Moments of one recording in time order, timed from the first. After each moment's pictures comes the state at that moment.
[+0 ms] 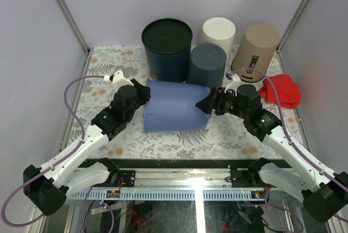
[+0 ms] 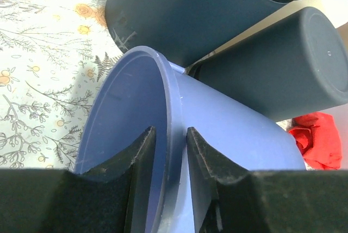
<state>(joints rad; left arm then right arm) -0.62 0.97 0.80 -0.20 -0.43 -0.80 0.55 0.95 0.82 -0.22 -0.30 0.62</state>
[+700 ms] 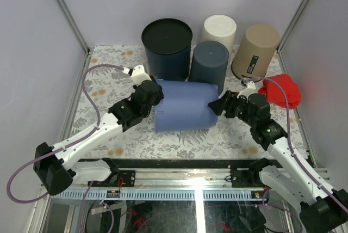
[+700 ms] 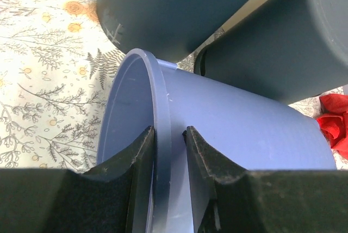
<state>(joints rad) -0.77 1.18 0.99 -0.31 -0.59 -0.77 0.43 0.81 0.62 -0.16 -0.22 0.60</state>
